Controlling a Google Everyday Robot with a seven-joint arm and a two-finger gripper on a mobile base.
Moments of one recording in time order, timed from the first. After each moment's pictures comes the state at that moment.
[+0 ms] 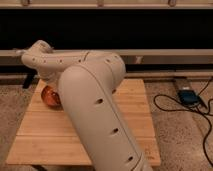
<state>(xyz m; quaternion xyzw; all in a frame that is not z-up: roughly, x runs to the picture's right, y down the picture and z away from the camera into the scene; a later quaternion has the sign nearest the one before) -0.300 -0.023 0.839 -0.23 -0.04 -0.01 0.97</state>
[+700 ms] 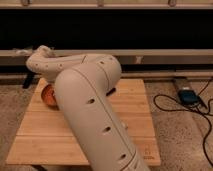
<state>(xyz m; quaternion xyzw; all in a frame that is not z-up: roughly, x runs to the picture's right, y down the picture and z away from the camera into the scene) -0.267 -0.018 0.867 -0.22 0.02 -0.03 0.98</state>
